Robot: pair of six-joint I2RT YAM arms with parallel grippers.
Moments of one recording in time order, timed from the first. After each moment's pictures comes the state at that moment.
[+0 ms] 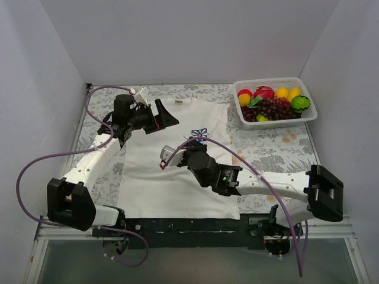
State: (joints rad) left arm -0.28 1.32 1.08 -0.24 0.57 -0.62; right arm 1.28 1.39 0.94 0.19 0.72 -0.87
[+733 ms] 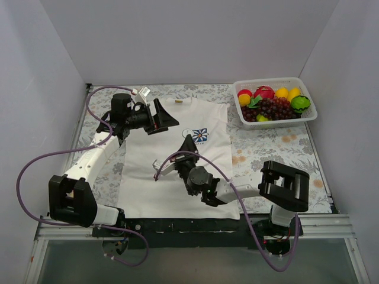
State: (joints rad) left arm -0.22 1.36 1.08 -0.21 0.78 -0.66; right arm 1.33 1.69 0.79 1.05 0.96 -1.66
